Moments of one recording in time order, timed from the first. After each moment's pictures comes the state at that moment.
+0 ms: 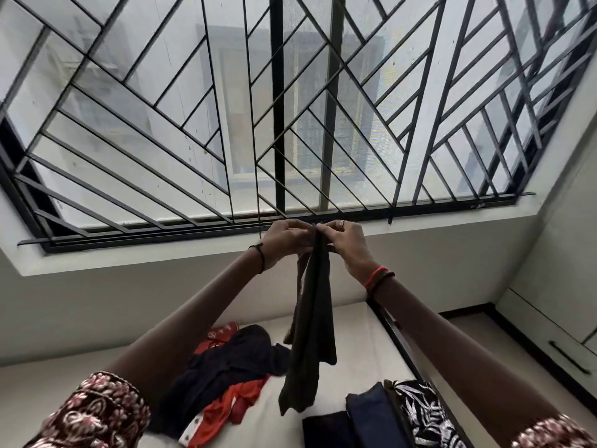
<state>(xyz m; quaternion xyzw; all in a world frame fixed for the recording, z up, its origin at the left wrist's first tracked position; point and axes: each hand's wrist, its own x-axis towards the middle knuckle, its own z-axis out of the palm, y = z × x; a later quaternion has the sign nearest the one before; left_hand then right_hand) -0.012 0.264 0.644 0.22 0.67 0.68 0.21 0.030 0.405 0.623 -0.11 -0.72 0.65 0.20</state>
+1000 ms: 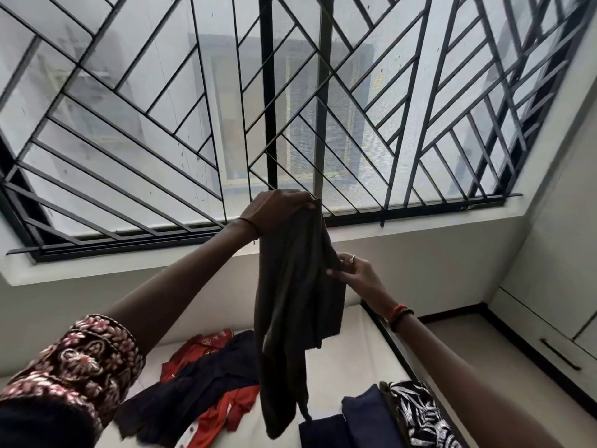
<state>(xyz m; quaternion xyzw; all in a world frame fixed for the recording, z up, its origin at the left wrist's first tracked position) -0.041 0.262 0.697 0.50 0.82 0.14 -0.23 0.078 0.455 0.562 0.02 -0.77 0.62 0.14</state>
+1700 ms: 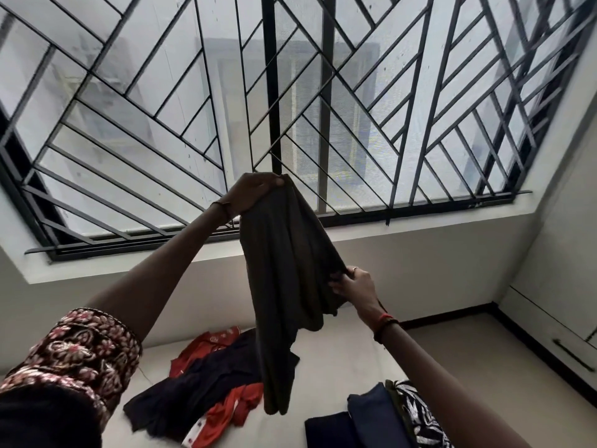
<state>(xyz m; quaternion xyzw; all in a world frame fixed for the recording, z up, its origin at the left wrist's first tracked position) -0.056 0.228 0.715 0.37 0.79 0.48 -0.04 0.079 0.432 0.536 -0.19 -0.74 0.62 0.17</state>
